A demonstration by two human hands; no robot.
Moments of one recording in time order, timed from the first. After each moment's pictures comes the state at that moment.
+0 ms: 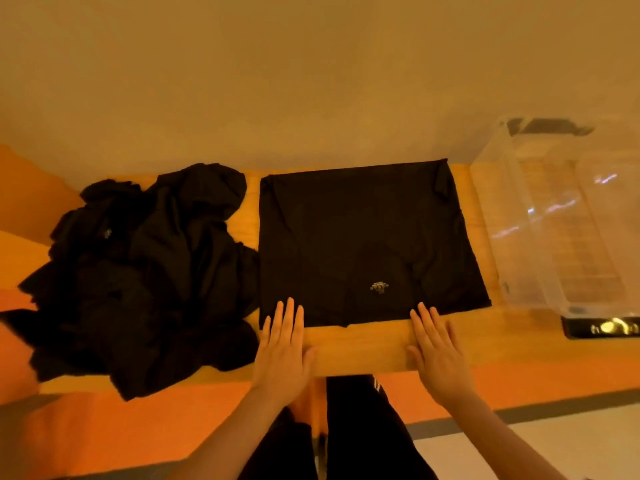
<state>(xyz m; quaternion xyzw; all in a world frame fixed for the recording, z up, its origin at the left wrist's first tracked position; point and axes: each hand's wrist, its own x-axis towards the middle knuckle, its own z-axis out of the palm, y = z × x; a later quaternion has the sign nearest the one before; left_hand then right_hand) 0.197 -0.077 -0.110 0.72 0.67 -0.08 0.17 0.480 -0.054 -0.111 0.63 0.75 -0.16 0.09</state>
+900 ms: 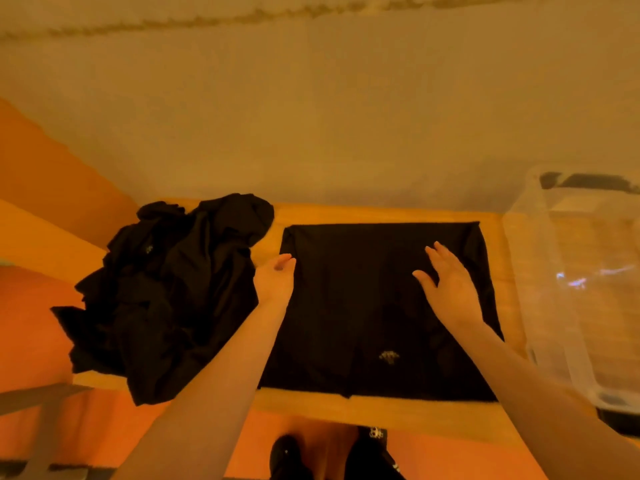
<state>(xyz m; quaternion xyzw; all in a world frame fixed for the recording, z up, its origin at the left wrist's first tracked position) 0.187 0.092 -0.055 0.23 0.82 0.38 0.36 0.455 0.134 -0.054 0.63 0.73 -0.23 -0.14</state>
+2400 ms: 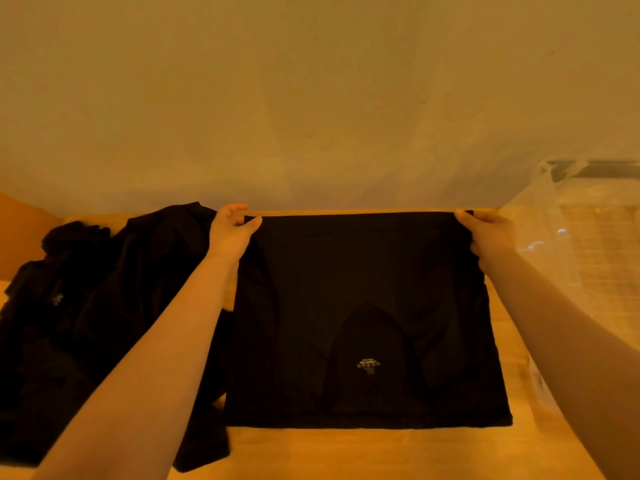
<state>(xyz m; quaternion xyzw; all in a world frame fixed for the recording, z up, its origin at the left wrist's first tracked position) 0.134 0.222 -0.083 0.27 0.78 0.39 0.42 0.504 0.273 -0.081 0.75 0.30 -0.47 -0.35</state>
